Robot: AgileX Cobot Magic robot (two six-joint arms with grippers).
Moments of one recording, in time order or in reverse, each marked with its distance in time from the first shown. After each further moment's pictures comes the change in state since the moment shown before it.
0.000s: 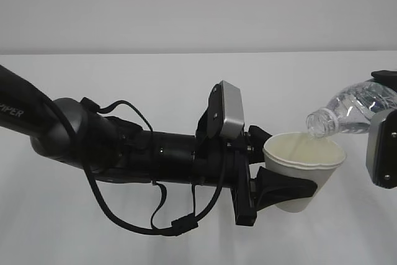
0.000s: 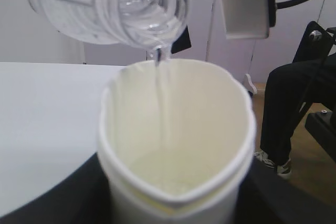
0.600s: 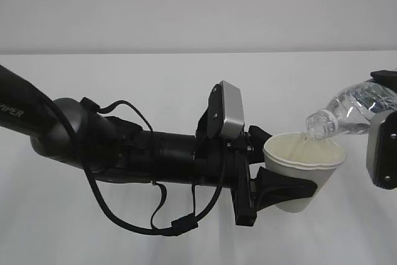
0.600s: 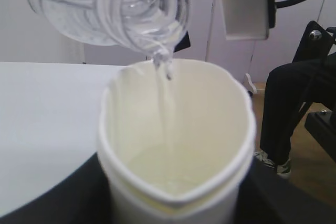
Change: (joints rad) left arm 0.000 0.000 0.000 0.002 0.000 0.000; right arm 0.000 0.000 0.000 -0.004 0.000 -0.012
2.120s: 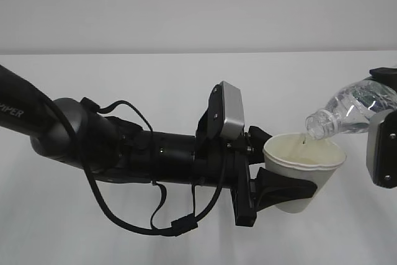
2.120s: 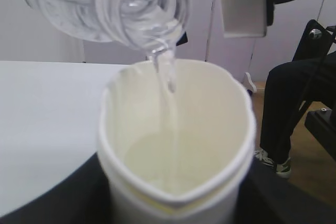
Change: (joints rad) left arm 0.000 0.000 0.000 0.002 0.002 0.000; right arm 0.000 0.000 -0.007 -0.011 -0.002 -0.020
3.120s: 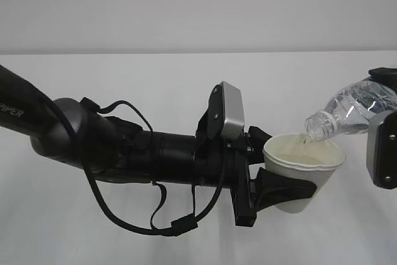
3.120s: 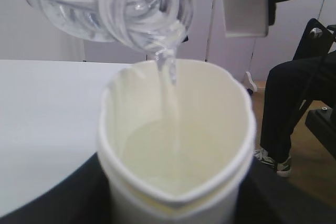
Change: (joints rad) left arm 0.000 0.000 0.000 0.000 0.004 0.000; right arm 0.000 0.000 0.000 -0.007 0.000 -0.007
